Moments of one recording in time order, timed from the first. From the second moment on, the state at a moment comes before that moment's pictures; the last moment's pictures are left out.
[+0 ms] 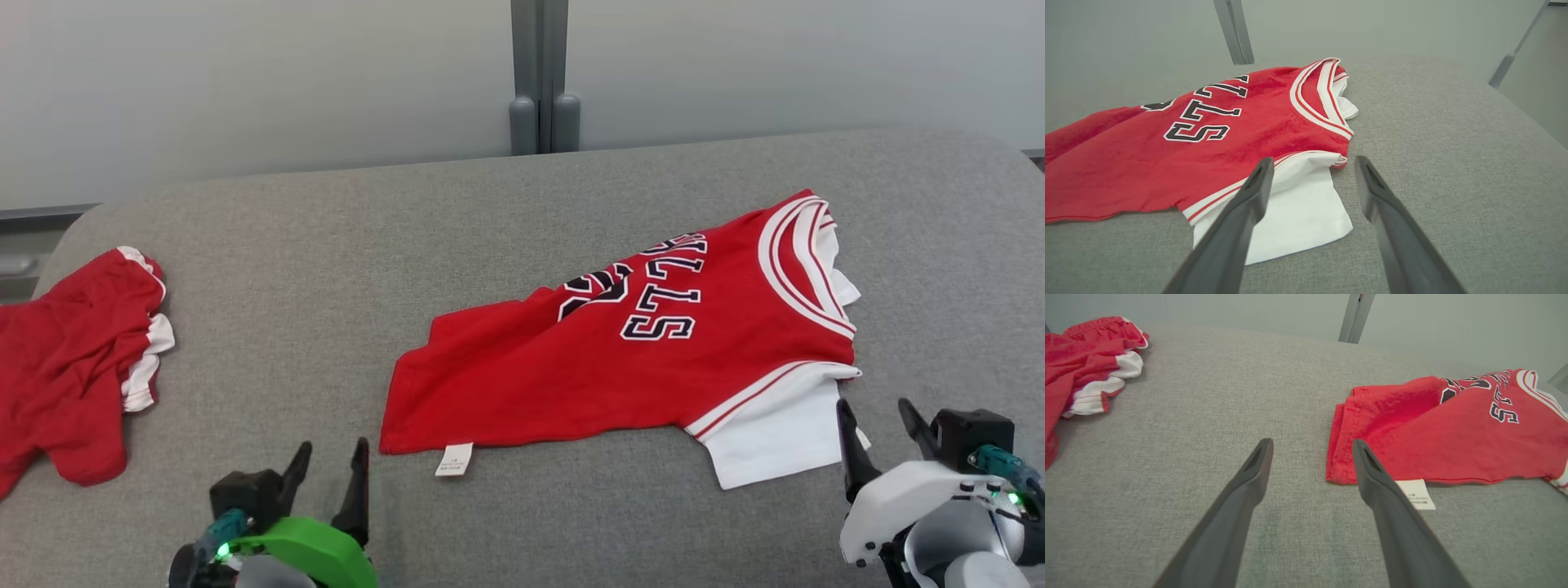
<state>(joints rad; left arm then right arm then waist) -0.08 0.09 -0.16 0.44 -0.35 -0.10 -0.14 0.01 -0.06 -0.14 0.14 0.09 0.13 0.08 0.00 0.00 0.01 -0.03</state>
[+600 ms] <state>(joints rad) -0.28 0.05 -0.27 0.63 -0.40 -0.02 -0.04 -0.14 -0.05 -0.17 0.36 0.05 0.13 0.16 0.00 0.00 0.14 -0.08</state>
